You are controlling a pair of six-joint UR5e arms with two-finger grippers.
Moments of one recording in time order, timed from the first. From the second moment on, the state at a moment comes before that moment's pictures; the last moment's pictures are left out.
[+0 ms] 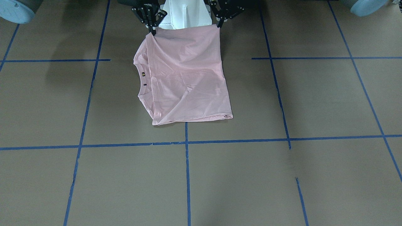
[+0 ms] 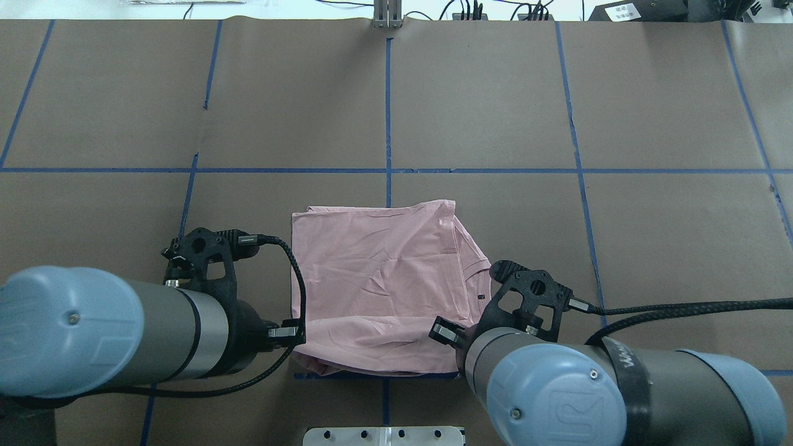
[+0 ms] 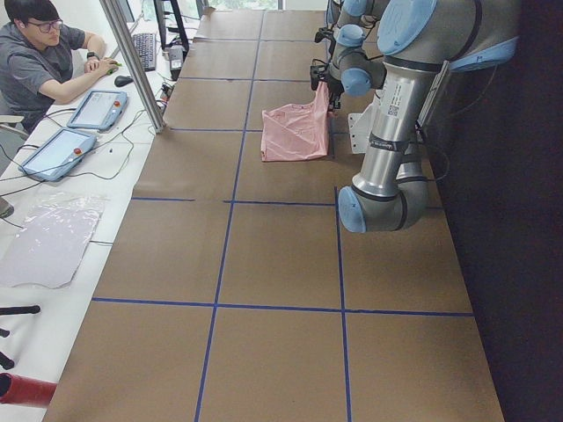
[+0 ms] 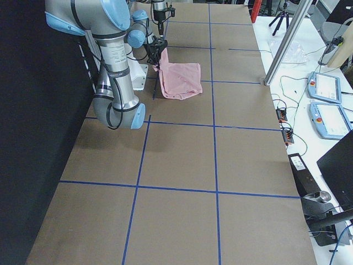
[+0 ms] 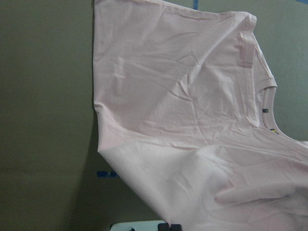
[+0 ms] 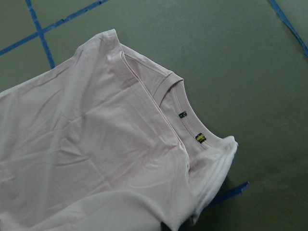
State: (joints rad) left arm -0.31 -2.00 -2.34 -1.37 -1.72 -1.47; right arm 0.15 -1.05 2.28 -2.00 1.42 1.91
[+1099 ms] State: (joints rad) left arm -0.67 -2.12 -1.73 -1.72 -1.73 -1.09; right arm 0.53 -0.80 1.51 -1.54 1.57 1.49
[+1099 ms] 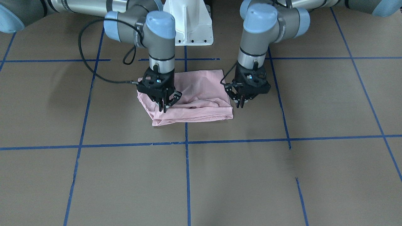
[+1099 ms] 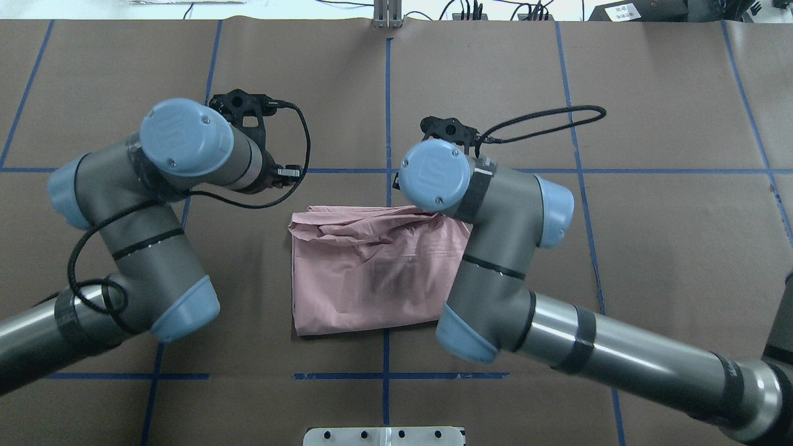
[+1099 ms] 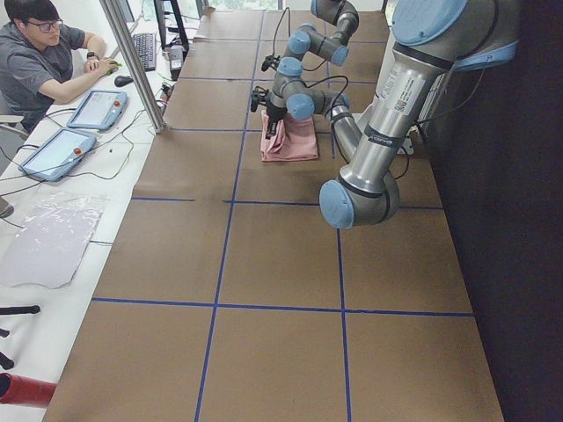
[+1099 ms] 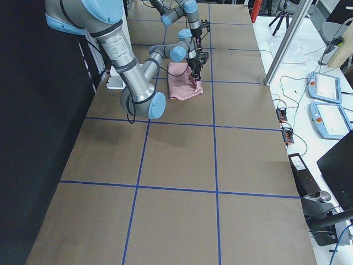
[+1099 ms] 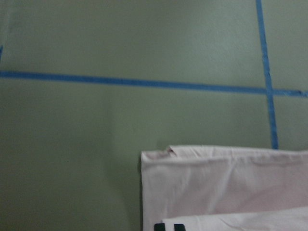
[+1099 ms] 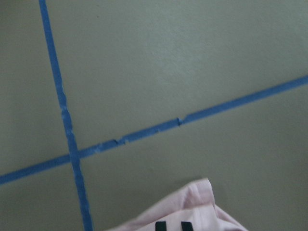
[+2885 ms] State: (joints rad) left arm -1.04 -1.71 -1.95 -1.80 -2.00 -0.35; right arm 1.18 -1.43 1.84 -1.55 2.12 0.35
